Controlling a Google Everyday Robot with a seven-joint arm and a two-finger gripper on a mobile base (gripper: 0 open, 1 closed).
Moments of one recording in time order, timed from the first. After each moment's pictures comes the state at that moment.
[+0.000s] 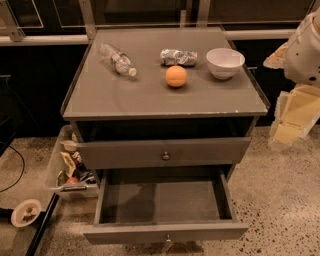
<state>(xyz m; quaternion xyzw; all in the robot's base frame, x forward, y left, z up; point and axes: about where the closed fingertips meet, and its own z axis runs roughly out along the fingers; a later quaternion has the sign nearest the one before) 0.438 -0.216 0.978 -0.60 0.78 -0.04 0.16</state>
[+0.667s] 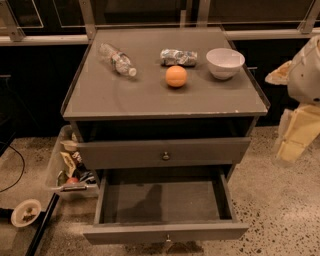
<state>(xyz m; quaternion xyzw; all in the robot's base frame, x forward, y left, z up) 0.427 -0.222 0.953 -0.60 0.78 -0.02 0.16</state>
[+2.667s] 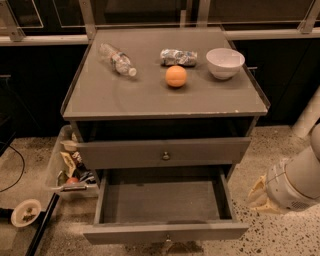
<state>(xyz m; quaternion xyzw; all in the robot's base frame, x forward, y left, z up) 0.365 -0.245 0.732 -0.64 0.76 0.05 0.14</state>
